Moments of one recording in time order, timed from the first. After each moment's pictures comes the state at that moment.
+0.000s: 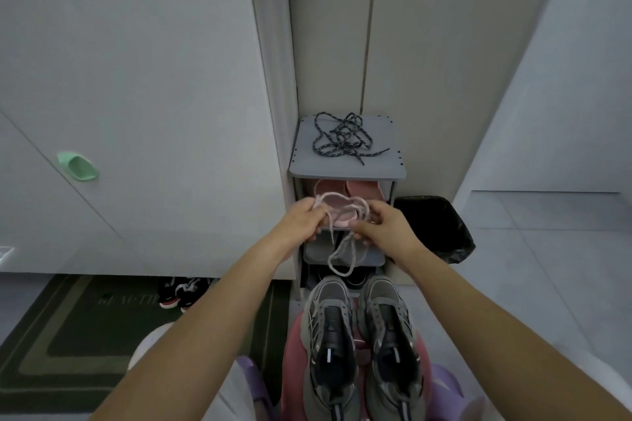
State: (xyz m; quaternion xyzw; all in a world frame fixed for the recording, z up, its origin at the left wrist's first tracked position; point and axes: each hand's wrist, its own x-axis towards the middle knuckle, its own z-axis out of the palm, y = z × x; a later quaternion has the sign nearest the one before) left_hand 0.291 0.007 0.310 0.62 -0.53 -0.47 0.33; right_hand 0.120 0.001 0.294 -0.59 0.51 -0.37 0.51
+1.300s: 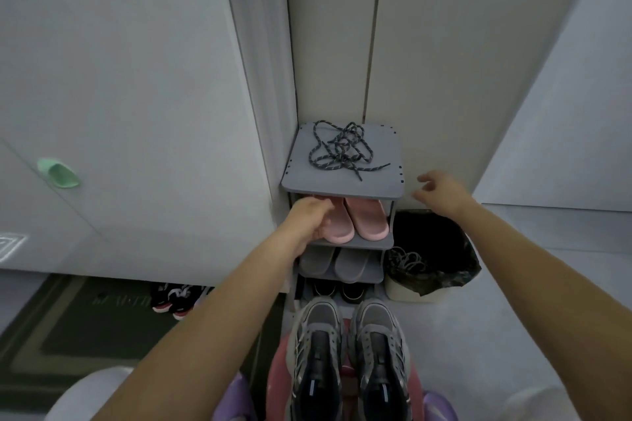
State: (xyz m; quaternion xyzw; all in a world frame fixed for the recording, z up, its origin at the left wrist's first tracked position) left_hand 0.257 -0.047 0.316 0.65 -0.34 -0.54 0.41; right_hand 0.026 -0.120 0.326 -0.66 0.68 -0.18 0.27
